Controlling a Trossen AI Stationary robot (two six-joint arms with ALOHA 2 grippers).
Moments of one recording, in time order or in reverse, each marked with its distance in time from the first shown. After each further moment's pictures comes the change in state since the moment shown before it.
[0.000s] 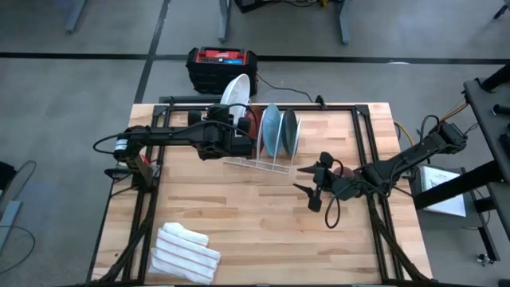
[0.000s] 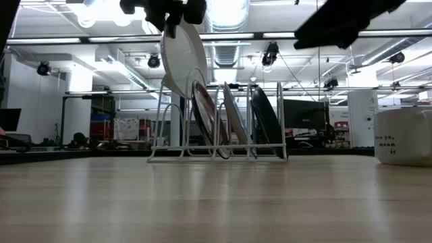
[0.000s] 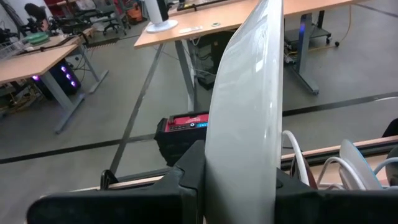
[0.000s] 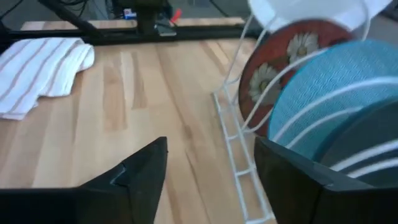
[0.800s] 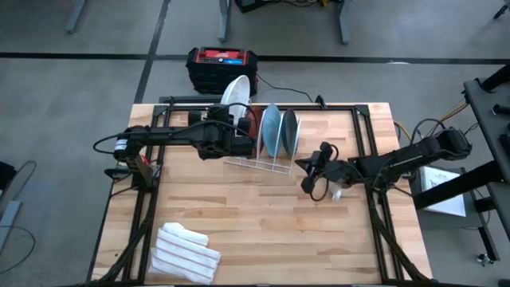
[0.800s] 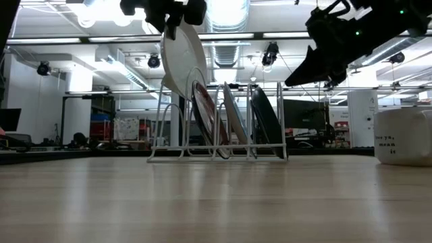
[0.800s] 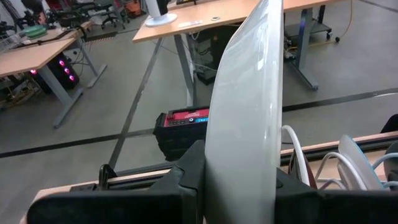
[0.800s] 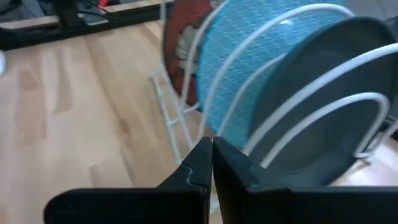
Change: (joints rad) left arm 0.001 0.000 0.000 0.008 0.026 0.001; right arm -0.266 0.000 -0.185 0.187 -0.089 0.057
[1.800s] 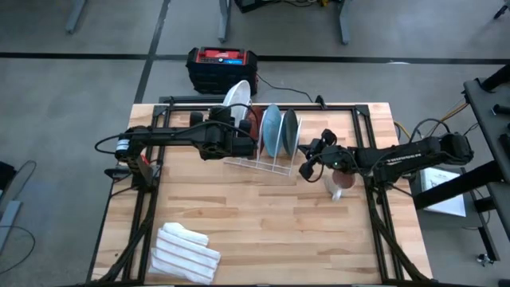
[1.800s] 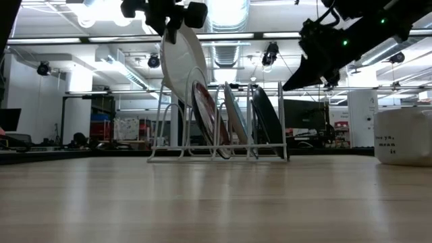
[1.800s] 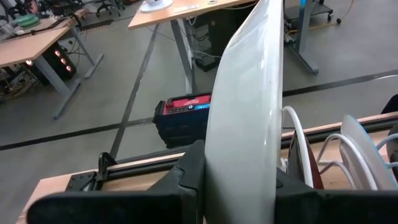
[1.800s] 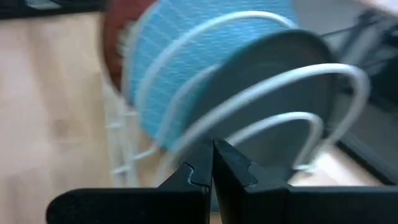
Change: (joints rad) left arm 0.000 0.013 0.000 -0.005 0.059 0.008; right arm -0.184 -0.006 0.001 -0.005 -0.045 -0.166
